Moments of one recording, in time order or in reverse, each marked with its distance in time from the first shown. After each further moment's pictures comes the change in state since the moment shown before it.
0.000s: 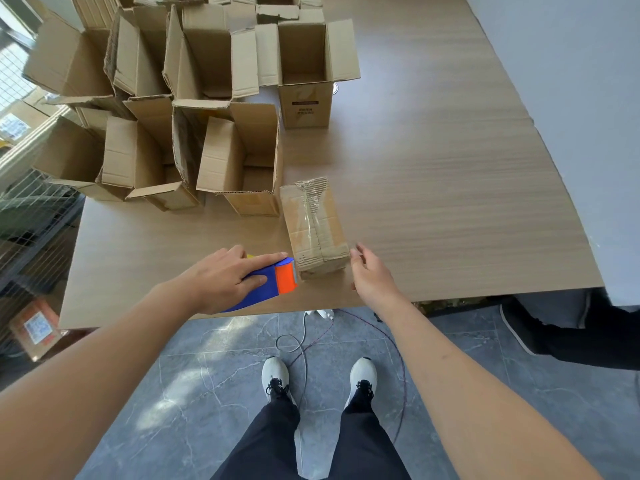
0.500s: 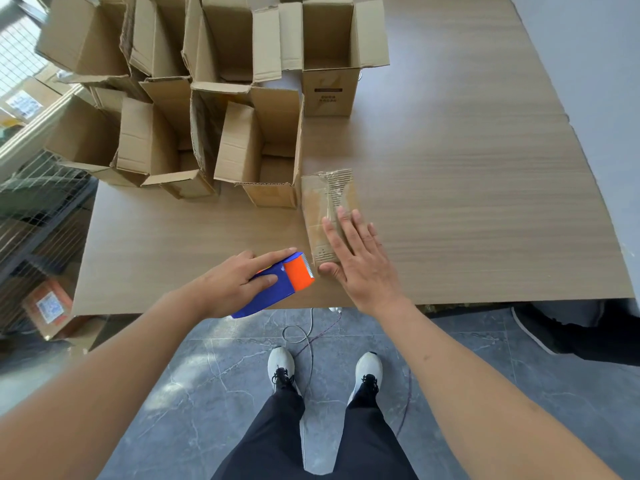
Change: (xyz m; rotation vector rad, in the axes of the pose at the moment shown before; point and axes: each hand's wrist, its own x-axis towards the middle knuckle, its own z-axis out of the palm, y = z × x) left_hand -0.014 -0.014 0.017 -0.363 -0.051 -0.073; right_hand 0.020 -0.003 0.034 -0.906 0.179 -0.836
